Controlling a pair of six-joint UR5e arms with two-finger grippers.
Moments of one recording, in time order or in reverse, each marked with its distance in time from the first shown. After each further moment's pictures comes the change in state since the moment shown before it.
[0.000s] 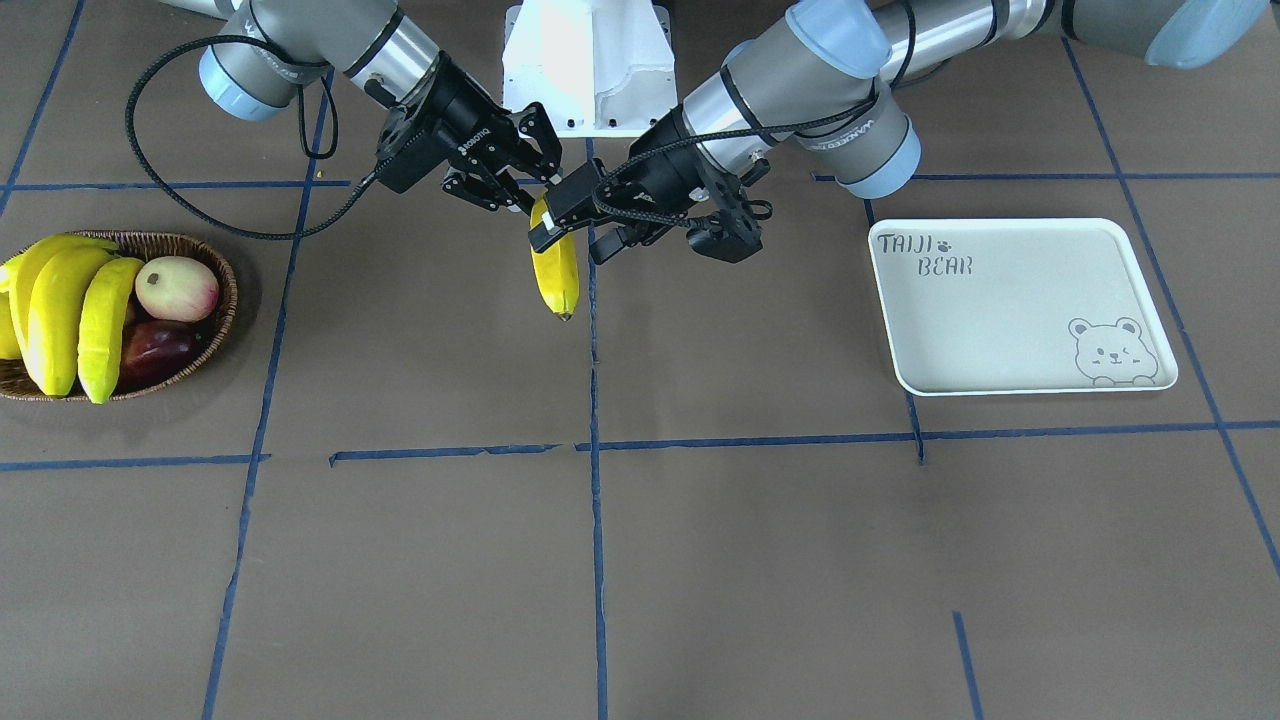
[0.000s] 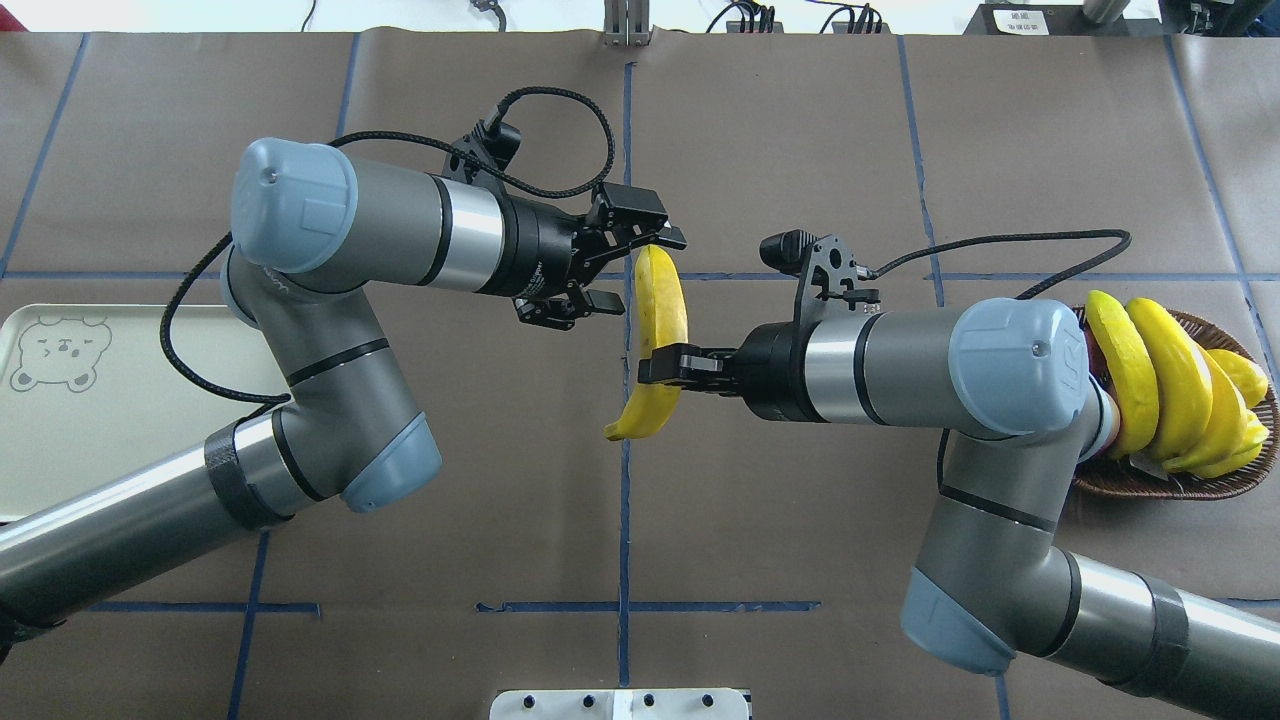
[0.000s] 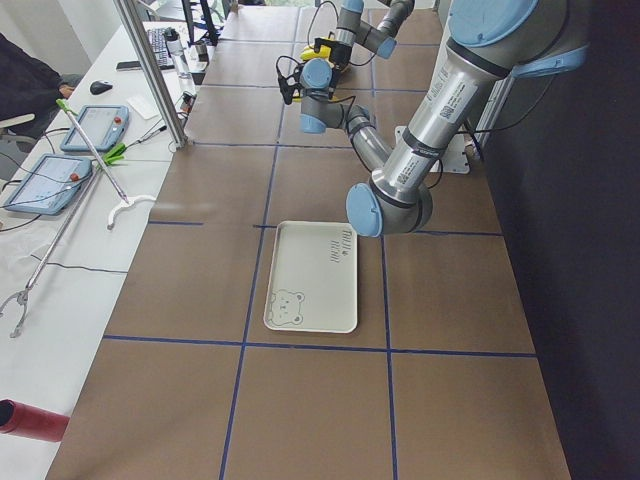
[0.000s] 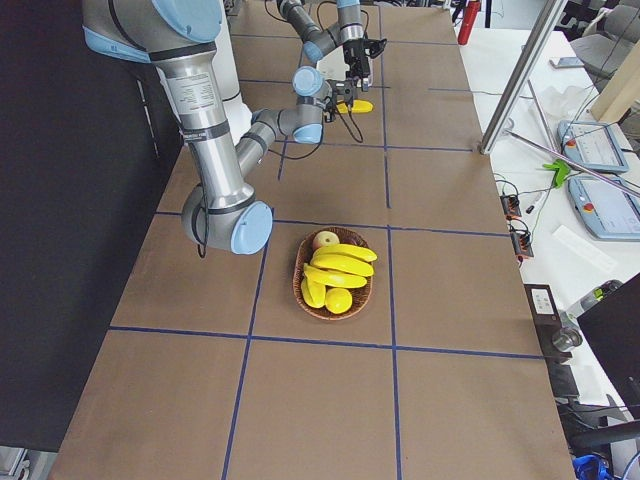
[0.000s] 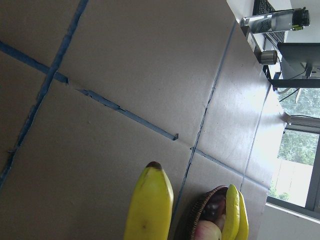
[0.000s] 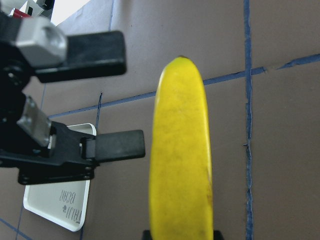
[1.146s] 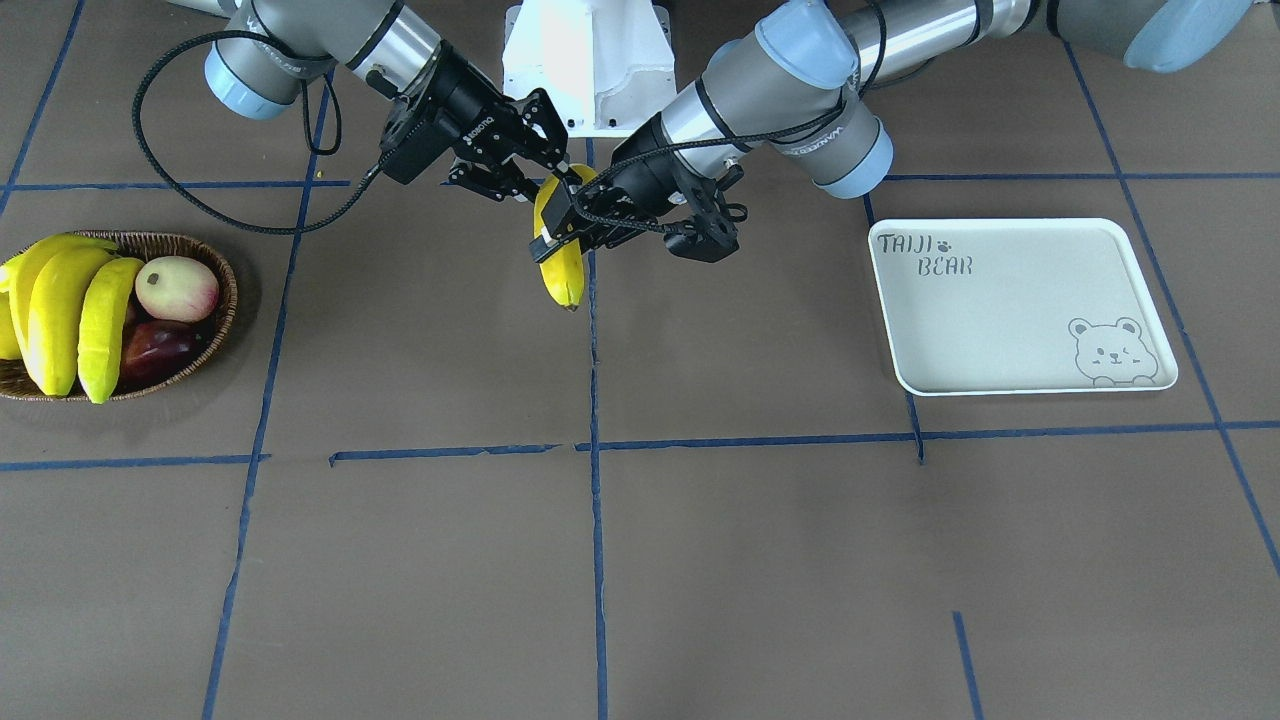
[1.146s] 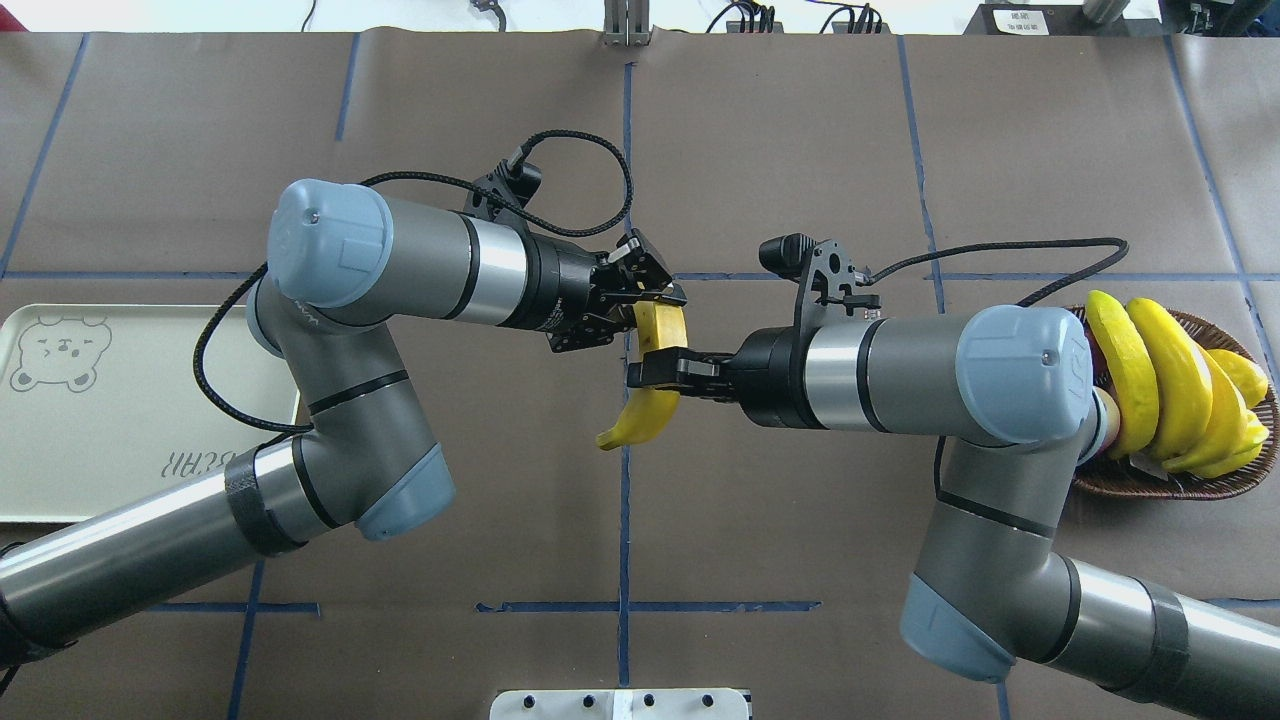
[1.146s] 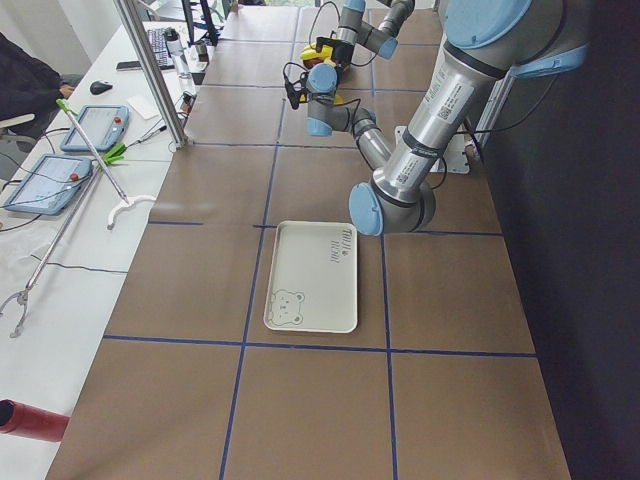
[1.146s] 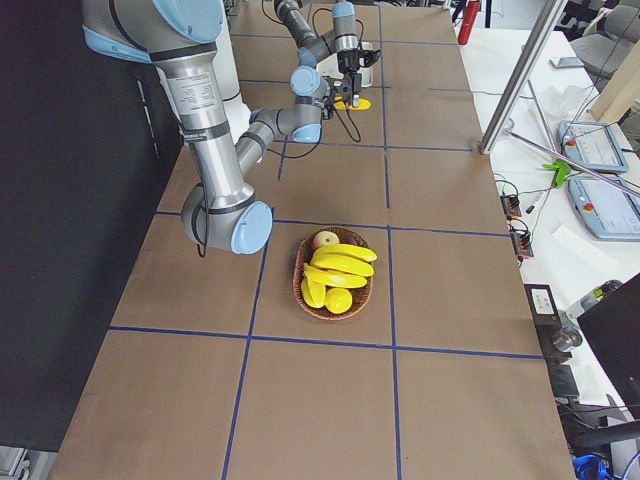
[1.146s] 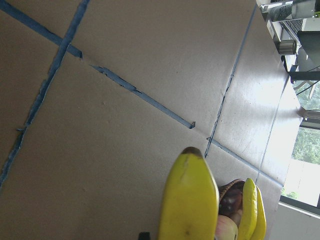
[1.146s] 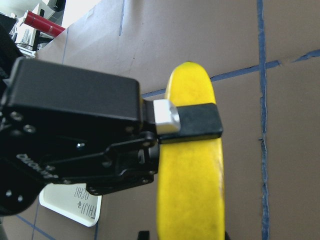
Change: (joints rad) left arm 0.036 0.001 0.018 0.008 0.016 0.005; right arm -0.008 0.000 0.005 0.033 0.000 0.021
